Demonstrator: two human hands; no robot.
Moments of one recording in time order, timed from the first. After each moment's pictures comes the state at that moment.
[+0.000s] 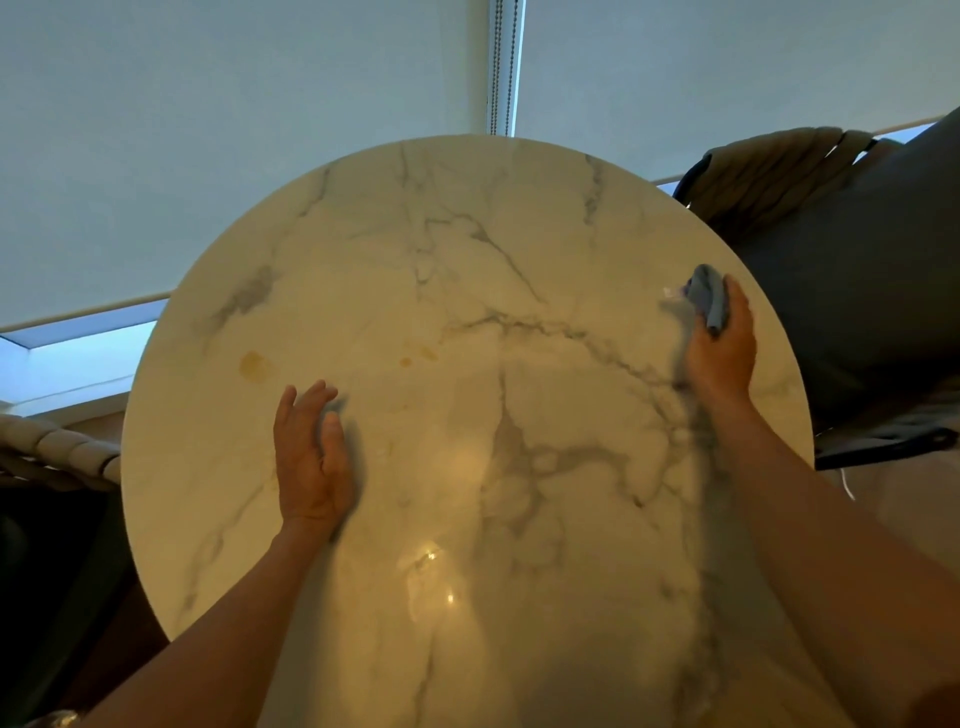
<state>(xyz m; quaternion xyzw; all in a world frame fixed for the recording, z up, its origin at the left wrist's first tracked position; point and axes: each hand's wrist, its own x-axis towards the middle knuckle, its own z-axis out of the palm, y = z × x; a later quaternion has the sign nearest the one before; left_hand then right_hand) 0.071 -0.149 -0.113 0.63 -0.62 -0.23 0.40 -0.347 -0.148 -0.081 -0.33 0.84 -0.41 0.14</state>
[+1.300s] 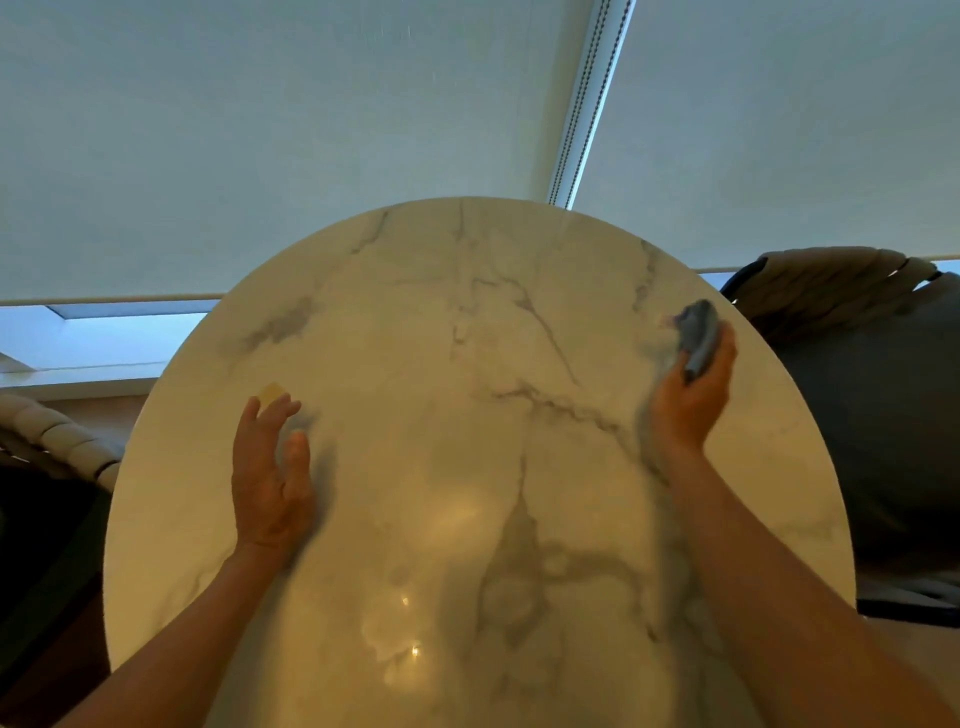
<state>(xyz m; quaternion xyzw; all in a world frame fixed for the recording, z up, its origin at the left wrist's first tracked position) 0.099 -0.187 -0.108 0.66 -0.59 -0.18 0.43 -0.302 -0.242 -0.097 -0.33 0.76 -0.55 0.12</state>
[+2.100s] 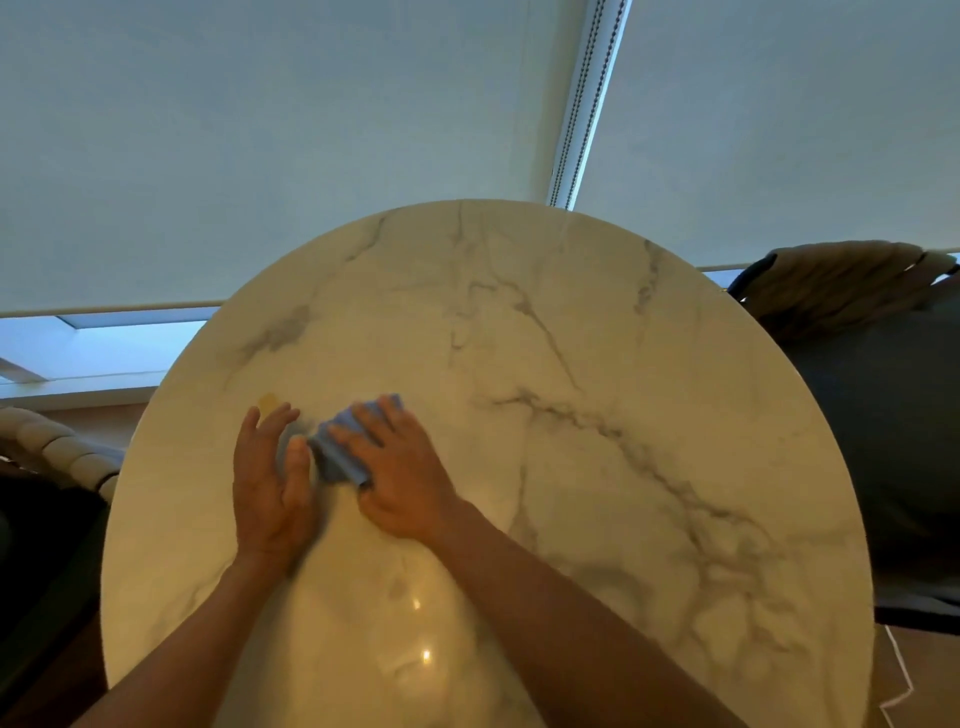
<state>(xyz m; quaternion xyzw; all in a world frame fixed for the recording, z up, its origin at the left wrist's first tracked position) 0.095 -0.188 -0.105 0.69 -0.57 -0.18 0.41 -0.055 -0.211 -0.126 -0.83 0.47 -0.20 0.23</state>
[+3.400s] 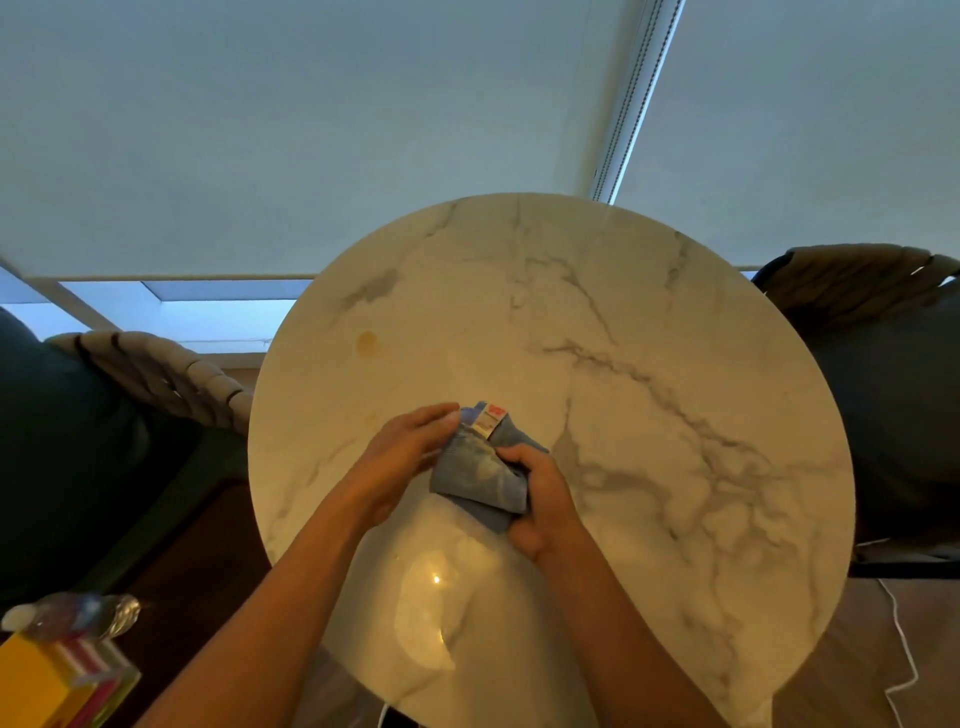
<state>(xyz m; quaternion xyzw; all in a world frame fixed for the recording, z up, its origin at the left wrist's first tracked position) 0.069 -0.101 -0.003 0.59 -0.39 -0.64 0.29 -0.079 -0.069 -0.023 -0.02 0.45 -0.46 0.77</state>
